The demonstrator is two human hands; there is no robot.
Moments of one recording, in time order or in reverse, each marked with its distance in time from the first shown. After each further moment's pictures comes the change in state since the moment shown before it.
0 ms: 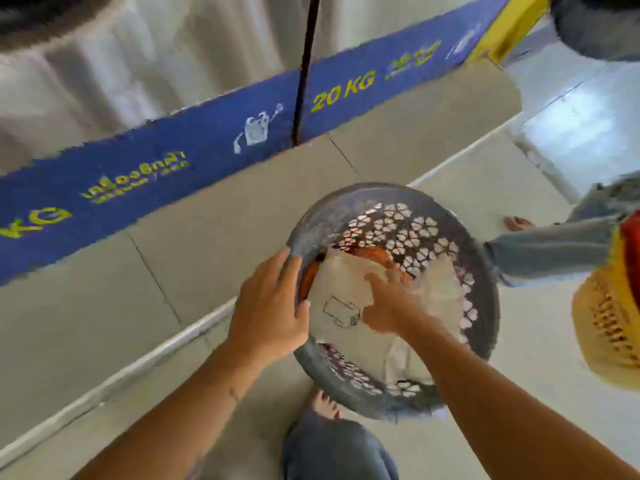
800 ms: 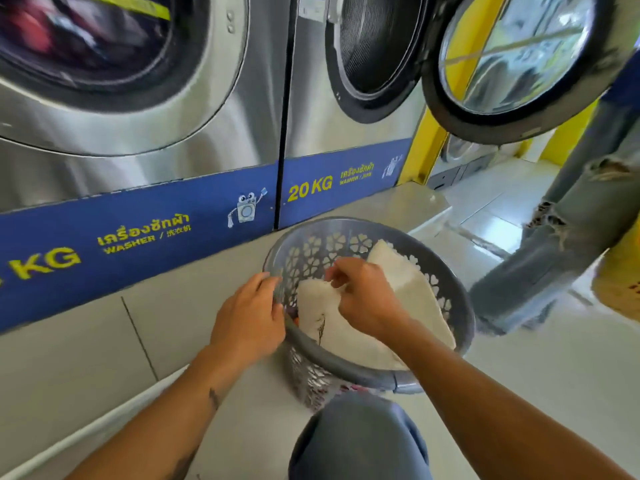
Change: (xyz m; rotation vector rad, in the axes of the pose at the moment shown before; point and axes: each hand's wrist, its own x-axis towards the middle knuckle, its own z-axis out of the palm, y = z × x) left_hand -0.062 -0.015 0.053 0.015 0.299 0.070; right_hand -0.073 -0.002 0.047 0.349 0.810 -0.556
